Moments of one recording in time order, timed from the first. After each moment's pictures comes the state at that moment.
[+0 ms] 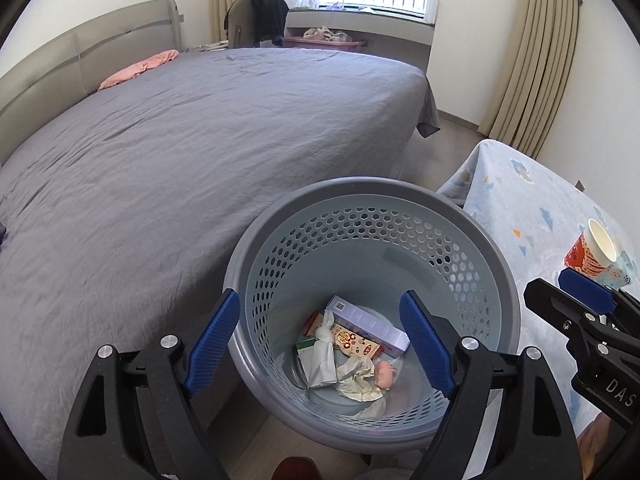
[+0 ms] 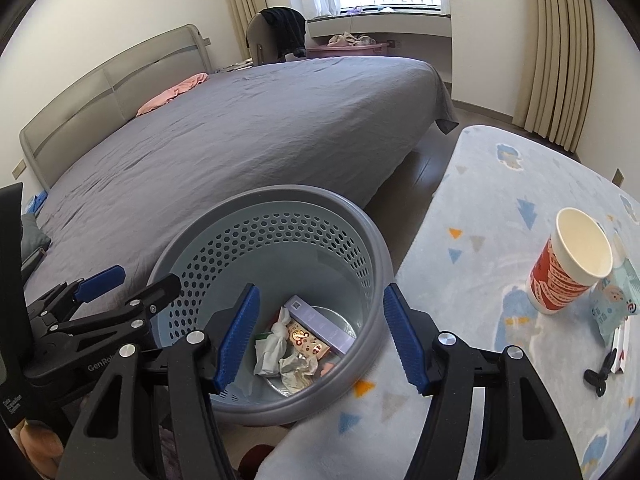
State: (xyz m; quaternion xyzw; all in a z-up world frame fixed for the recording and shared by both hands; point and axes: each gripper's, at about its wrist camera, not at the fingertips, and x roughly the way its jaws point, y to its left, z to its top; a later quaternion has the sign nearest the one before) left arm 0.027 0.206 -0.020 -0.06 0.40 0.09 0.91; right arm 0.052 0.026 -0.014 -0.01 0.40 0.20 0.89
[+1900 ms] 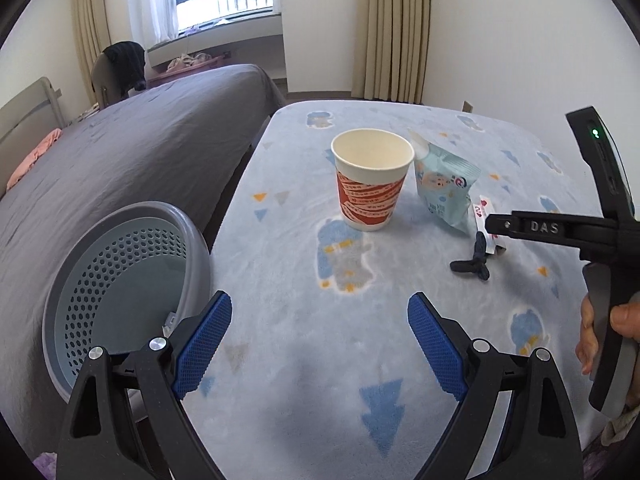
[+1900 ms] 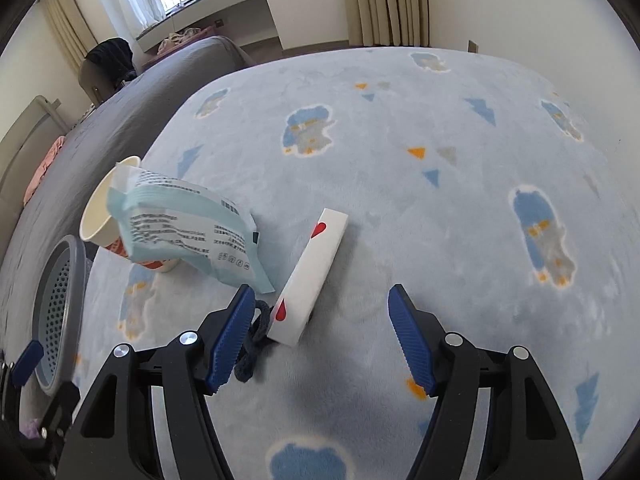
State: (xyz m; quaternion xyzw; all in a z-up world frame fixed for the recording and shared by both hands) left arm 0.017 -0.050 -0.025 0.06 0.40 -0.09 0.91; right arm 0.076 -0.282 -0.062 0.12 0.48 -0.02 0.87
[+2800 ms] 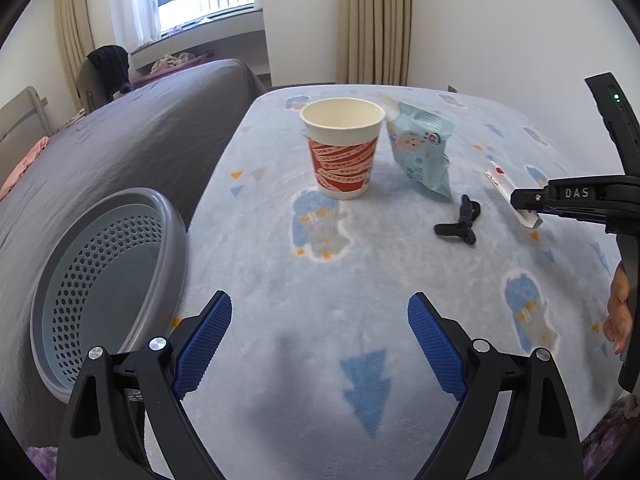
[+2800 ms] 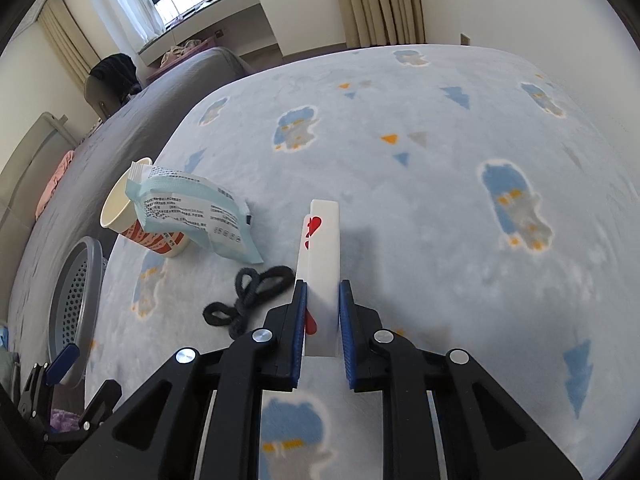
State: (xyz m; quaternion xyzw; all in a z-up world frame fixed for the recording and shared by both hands) left arm -0.001 -0.064 -0.043 0.08 0.41 -0.12 0.90; right arm 0.036 -0.308 -0.052 0.15 0.47 -0.01 0.87
